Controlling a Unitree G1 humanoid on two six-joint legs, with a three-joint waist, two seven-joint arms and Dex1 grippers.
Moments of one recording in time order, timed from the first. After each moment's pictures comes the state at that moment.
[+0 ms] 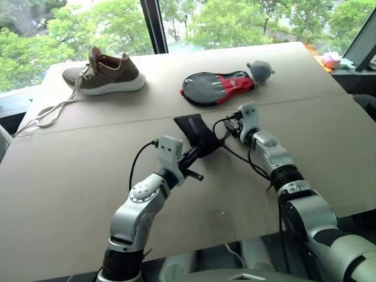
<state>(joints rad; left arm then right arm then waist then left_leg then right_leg) -0.06 0.21 -0.07 -0.46 -0.37 0.62 -0.30 -0.83 -0.09 0.03 0.86 0.08 0.06 0.31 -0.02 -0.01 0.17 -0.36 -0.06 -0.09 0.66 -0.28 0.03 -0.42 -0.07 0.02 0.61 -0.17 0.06</state>
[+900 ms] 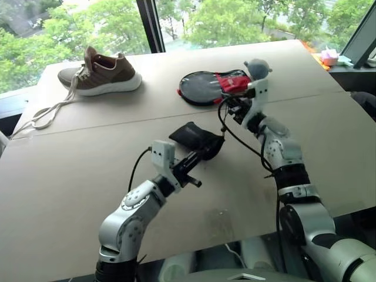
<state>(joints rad) -0.02 0.20 0.07 -0.54 -0.65 0.69 -0.37 -0.82 -0.05 -0.10 0.29 0.42 0.31 0.55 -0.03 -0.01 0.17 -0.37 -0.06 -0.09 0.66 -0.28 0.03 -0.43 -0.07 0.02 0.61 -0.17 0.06</state>
